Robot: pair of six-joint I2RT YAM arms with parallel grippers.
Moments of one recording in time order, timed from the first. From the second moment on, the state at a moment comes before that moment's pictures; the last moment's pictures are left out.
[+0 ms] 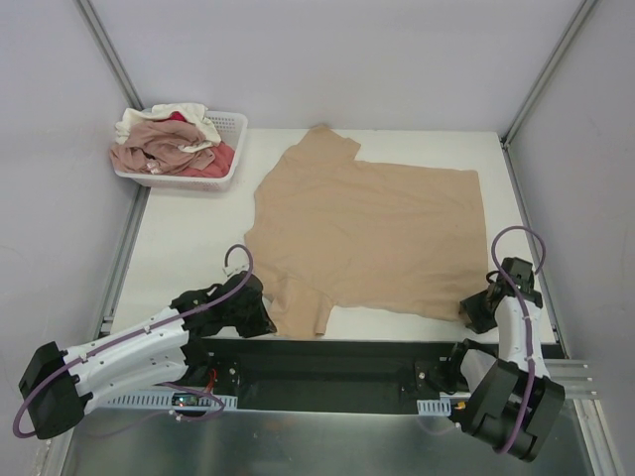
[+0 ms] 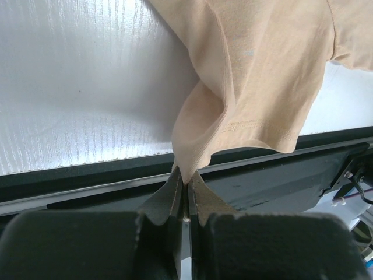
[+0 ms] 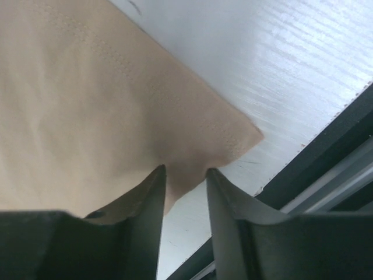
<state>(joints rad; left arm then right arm) -0.89 0.78 0.40 -0.64 0.03 -1.17 -0.40 0.91 0.43 -0.81 0.03 0.74</state>
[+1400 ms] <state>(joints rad) -0.78 1.01 0.84 -0.64 0.07 -0.98 -0.35 0.82 0.64 -0.97 -0.01 0.60</state>
